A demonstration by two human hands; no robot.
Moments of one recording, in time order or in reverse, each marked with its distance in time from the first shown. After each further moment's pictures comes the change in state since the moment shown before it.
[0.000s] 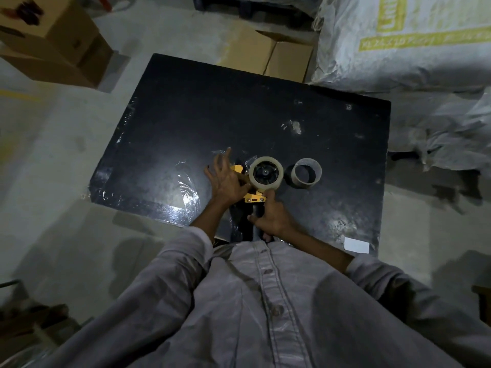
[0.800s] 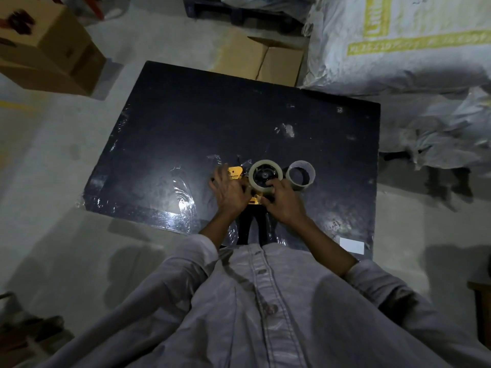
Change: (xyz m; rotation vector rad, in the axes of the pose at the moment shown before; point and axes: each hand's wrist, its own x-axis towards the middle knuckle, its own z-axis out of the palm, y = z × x) left_hand -0.012 0.027 0.023 -0.089 0.114 -0.085; right_hand 0.006 -0.003 -0.059 -0.166 0.173 -0.102
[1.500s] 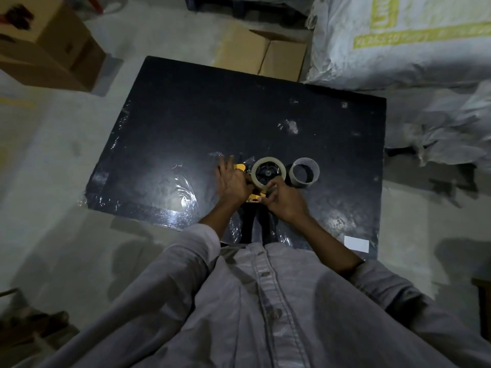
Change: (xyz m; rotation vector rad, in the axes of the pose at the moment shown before) left_hand 0.020 0.013 -0.030 0.134 -0.210 0.031; right_hand 0.004 -0.001 0.007 0.174 -0.042 0.068
